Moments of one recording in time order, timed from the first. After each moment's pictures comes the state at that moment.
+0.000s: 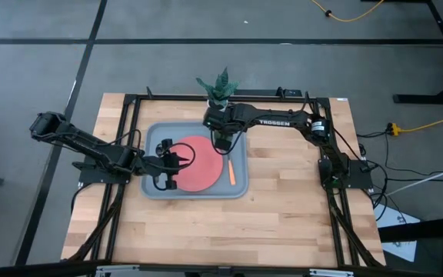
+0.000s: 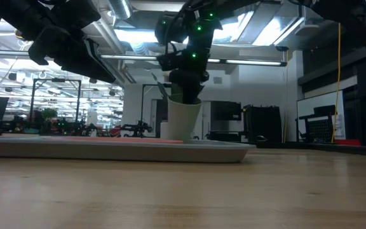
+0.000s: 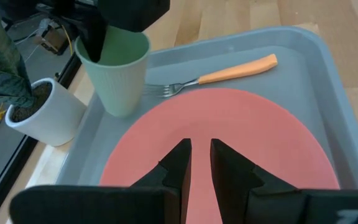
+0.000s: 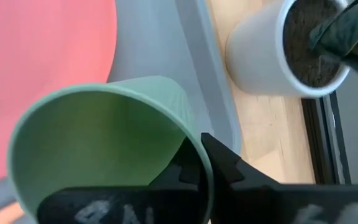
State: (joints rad) left arm -0.28 1.02 0.48 -0.05 -0.57 0.00; right arm -0.21 2.19 1.95 -1.03 0.34 0.00
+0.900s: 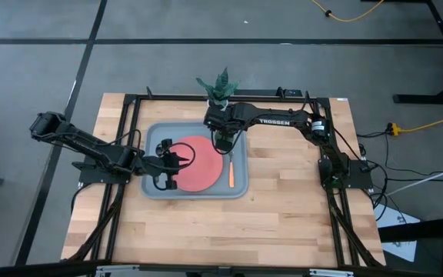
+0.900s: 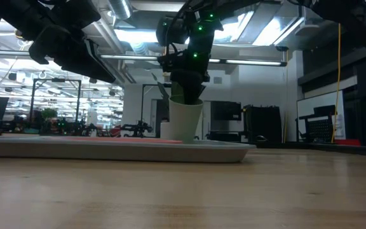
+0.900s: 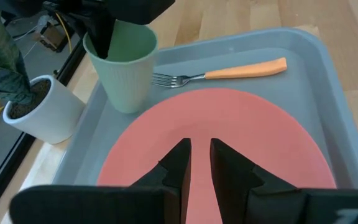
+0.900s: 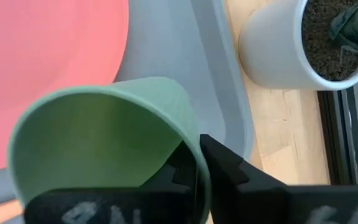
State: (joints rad) left arm -0.28 1.02 0.48 -0.05 -0.57 -0.02; right arm -0.21 2.19 1.95 -1.06 0.28 -0.01
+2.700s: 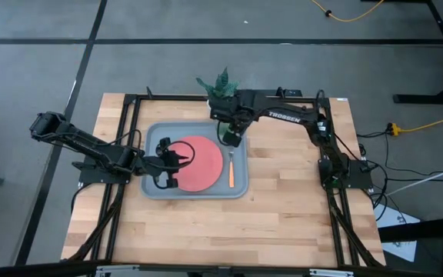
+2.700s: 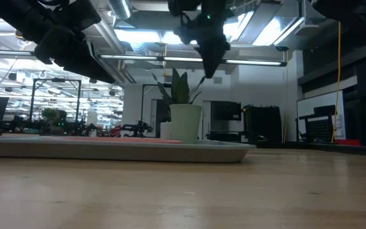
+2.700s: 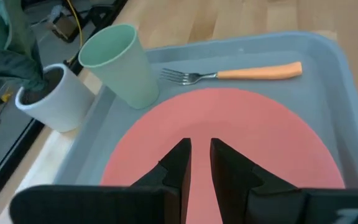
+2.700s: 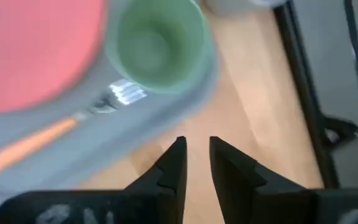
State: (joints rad) left arm -0.28 1.02 0.48 -0.06 -0.61 -0.08; right arm -0.20 2.18 2.28 -1.58 0.28 0.23
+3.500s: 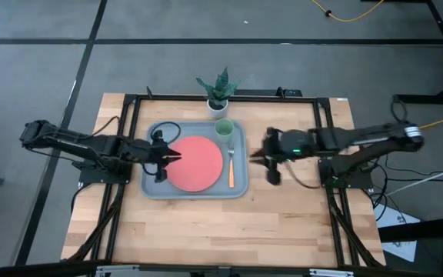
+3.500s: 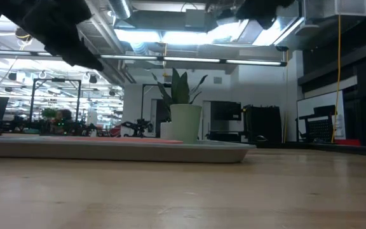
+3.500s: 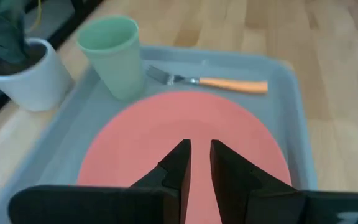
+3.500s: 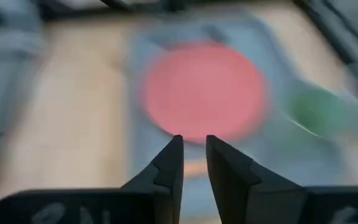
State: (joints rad) left arm -0.13 0.76 0.48 -0.26 -0.32 -0.18; right arm 0.13 1.25 1.13 -0.54 0.16 0.19
